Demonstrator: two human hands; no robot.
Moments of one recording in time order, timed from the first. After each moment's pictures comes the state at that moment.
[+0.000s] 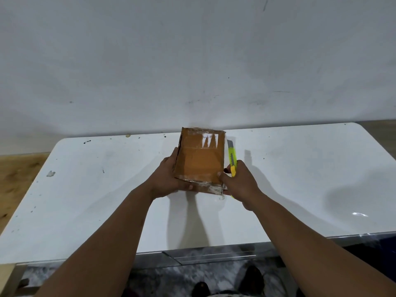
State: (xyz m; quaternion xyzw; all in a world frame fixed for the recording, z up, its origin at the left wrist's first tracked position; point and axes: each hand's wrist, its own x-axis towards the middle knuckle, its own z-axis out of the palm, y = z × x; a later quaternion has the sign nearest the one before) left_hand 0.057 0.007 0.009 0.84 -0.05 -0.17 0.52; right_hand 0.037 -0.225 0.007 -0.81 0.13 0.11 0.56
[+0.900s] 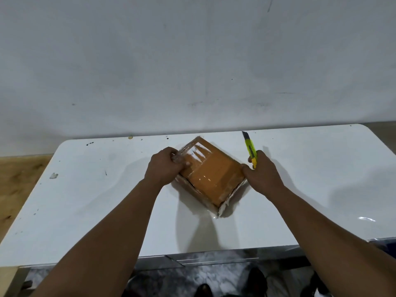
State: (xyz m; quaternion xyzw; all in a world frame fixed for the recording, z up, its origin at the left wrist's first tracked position) left_hand 0.090 0.008 0.009 0.92 0.11 -0.06 0.37; right_hand 0.065 -0.269 0.014 -0.91 0.11 0.02 0.40
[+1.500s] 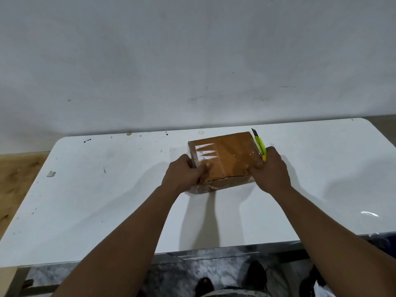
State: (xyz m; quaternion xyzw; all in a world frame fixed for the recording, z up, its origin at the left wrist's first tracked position) left_hand 0.071 -0.034 -0.003 0.89 0.12 -0.14 0.41; right_hand 0.064 -0.280 0.003 -0.93 0.15 -0.03 0.33
